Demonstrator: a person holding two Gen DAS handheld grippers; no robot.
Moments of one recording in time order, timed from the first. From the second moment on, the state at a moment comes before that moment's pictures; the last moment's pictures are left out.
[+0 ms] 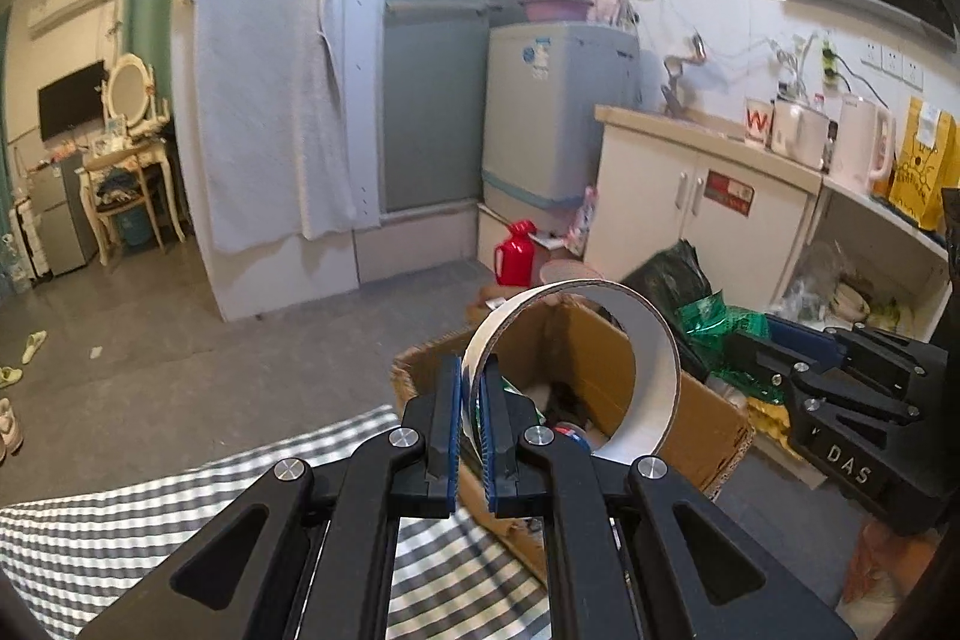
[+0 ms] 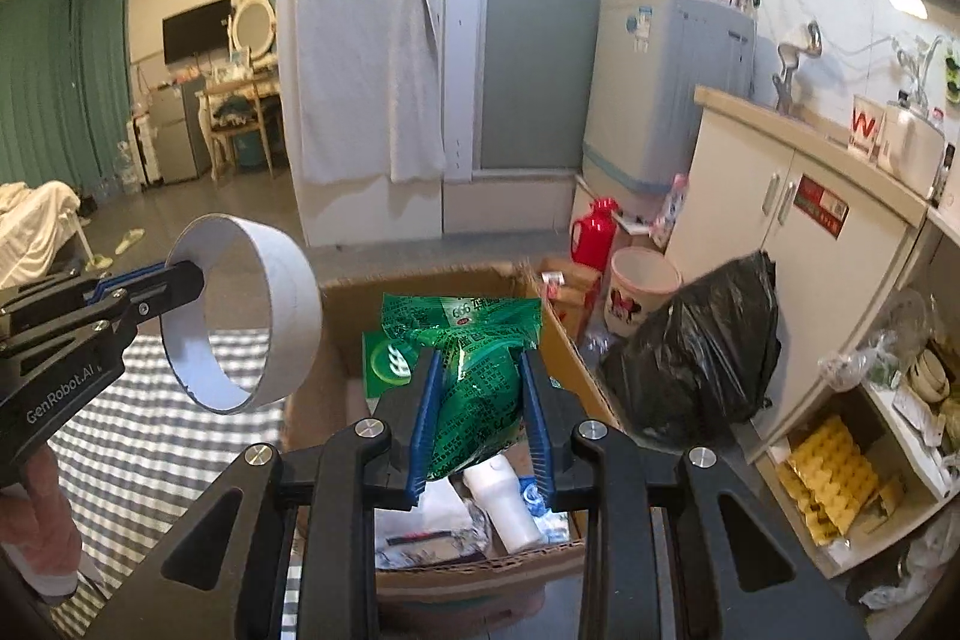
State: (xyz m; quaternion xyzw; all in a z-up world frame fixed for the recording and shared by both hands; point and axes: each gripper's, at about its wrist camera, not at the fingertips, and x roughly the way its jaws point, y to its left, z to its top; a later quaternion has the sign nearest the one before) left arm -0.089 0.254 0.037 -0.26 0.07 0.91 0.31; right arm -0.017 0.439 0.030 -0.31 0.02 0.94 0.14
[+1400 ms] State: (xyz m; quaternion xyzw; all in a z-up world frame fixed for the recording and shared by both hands) left arm -0.120 0.340 -0.020 -0.33 0.12 0.87 0.34; right arm -0.031 0.464 -0.002 -0.34 0.04 0.93 0.15
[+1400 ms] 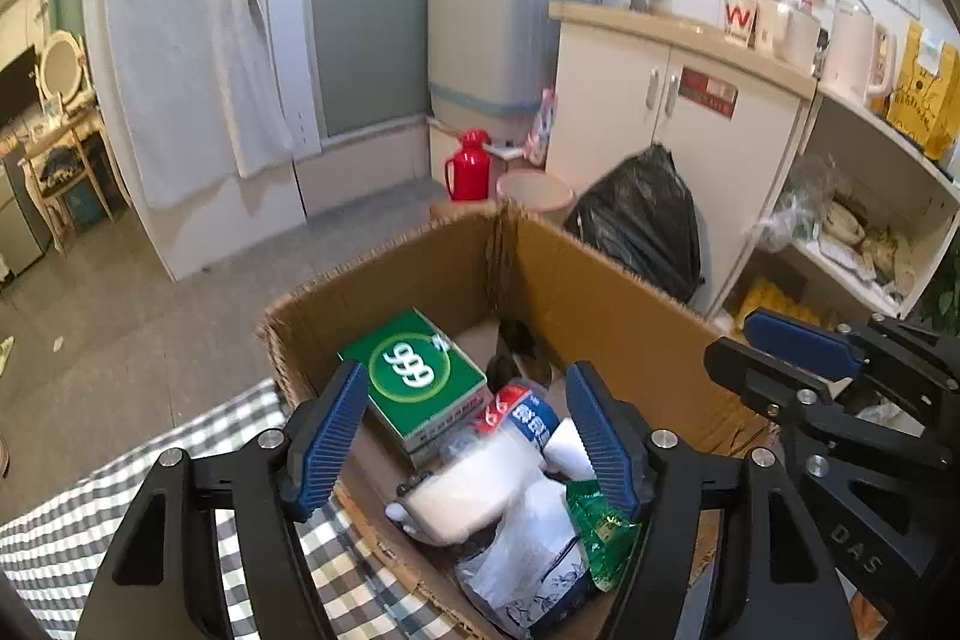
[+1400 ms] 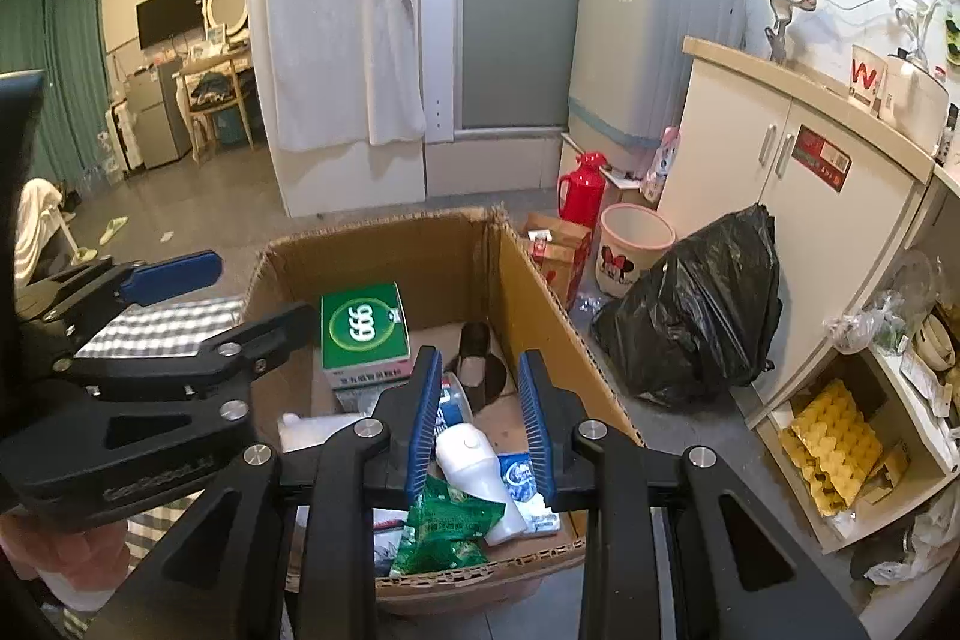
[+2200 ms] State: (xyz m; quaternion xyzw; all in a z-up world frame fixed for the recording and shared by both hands) left arm -0.081 0.254 0.061 -0.18 0.06 0.95 0.26; right arm -0.004 0.429 0.069 -0.20 0.04 0.96 0.18
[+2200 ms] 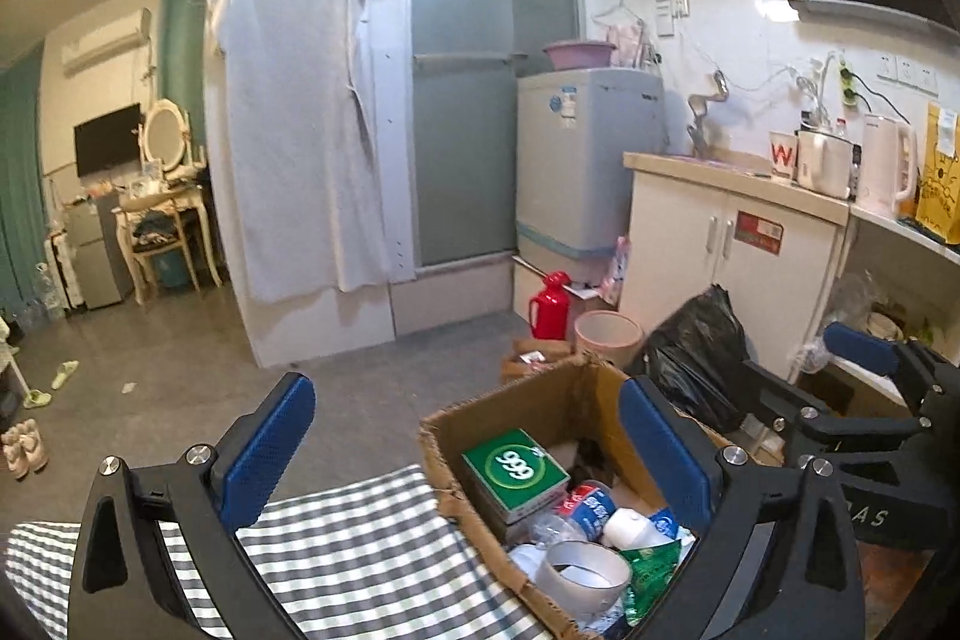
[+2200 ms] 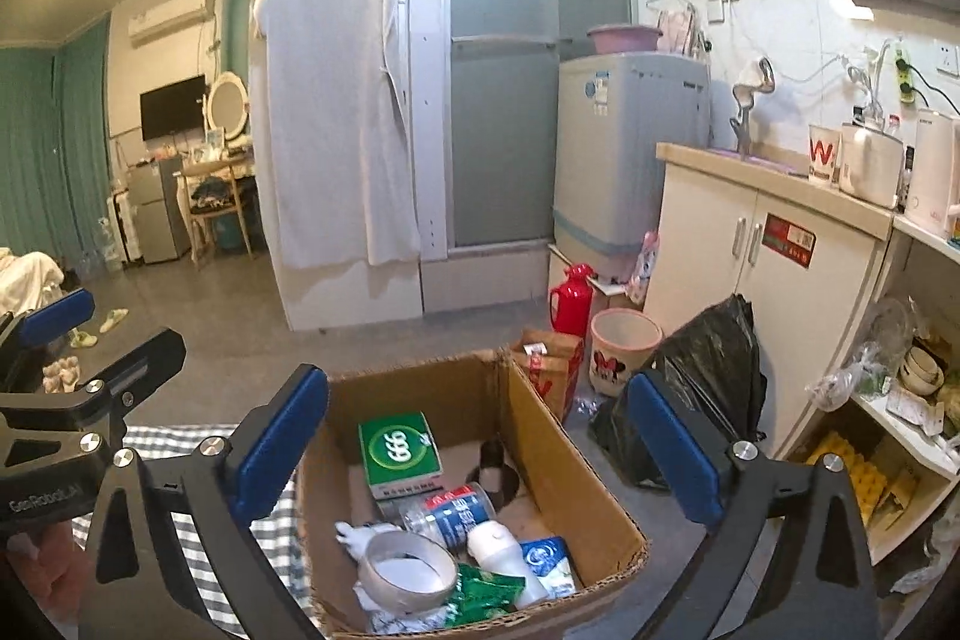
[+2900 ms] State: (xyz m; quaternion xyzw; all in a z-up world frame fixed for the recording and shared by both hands) left arm -0.080 0.130 0.087 -0.19 0.01 0.97 0.14; right arm 0.004 0.353 0.100 -0.17 0.03 0.98 0.09
